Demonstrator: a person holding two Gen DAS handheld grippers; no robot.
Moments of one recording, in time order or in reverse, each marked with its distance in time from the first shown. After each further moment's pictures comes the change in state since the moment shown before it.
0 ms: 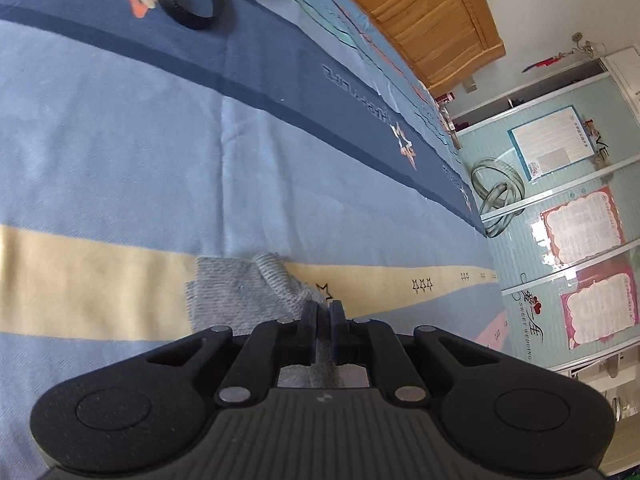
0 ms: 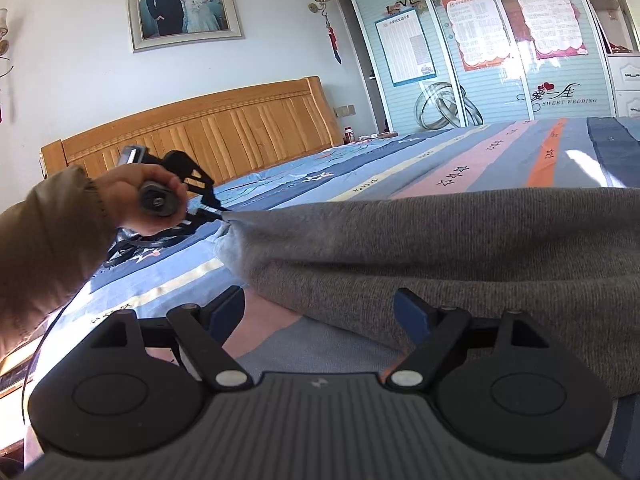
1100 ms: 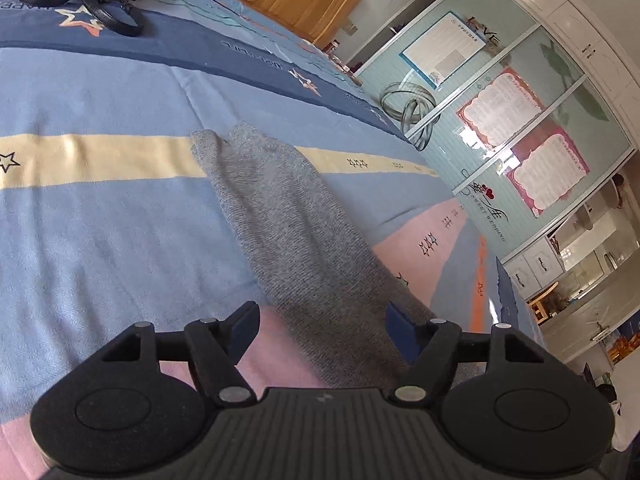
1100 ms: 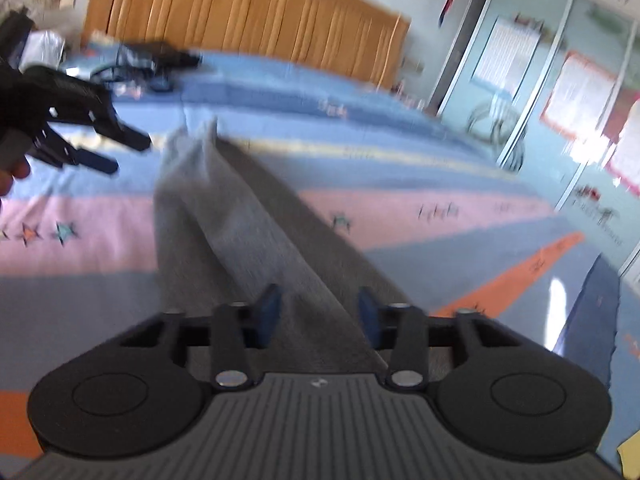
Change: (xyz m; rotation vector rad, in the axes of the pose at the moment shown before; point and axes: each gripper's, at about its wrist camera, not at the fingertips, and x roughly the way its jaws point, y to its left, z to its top) left arm -0.117 0.046 -0.142 0.388 0.108 -0.193; right arm 0.074 -0.040 0.091 -0.608 0.379 -0.025
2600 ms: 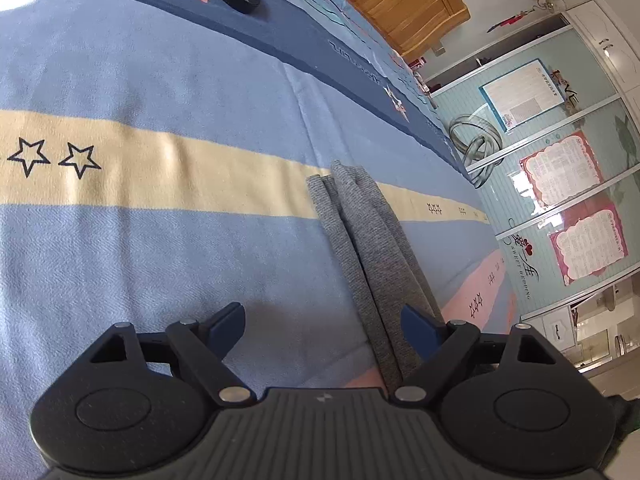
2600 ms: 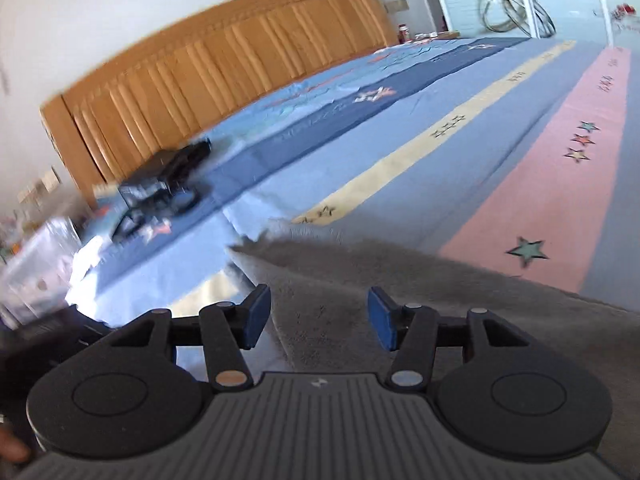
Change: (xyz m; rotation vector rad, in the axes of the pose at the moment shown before) left arm 0.004 0.075 0.051 -0.282 -0.009 0.110; right arm 0.160 0.050 0.103 0.452 -0.031 0.224
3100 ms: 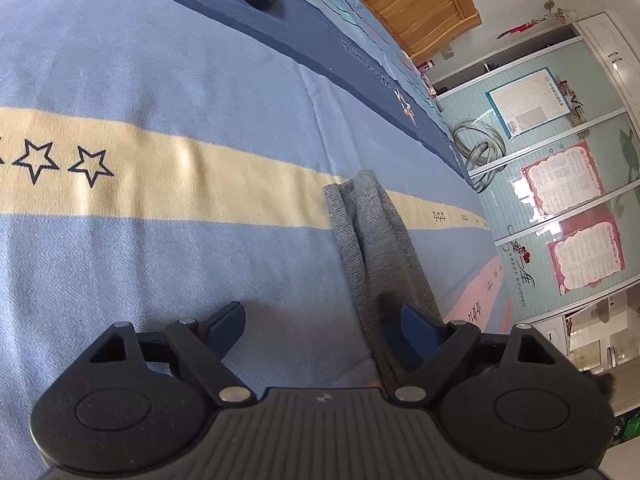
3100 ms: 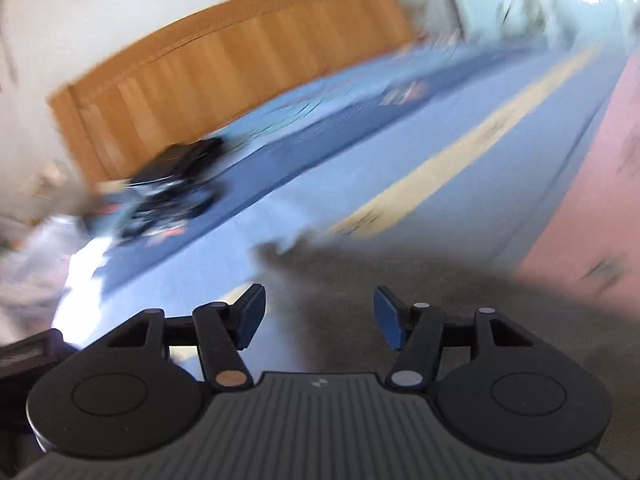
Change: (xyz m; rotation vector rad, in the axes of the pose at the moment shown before) left arm -0.001 0.014 0.010 -0.046 0.008 -0.015; right arm 0.034 0.014 0.001 0.146 0.060 0.225
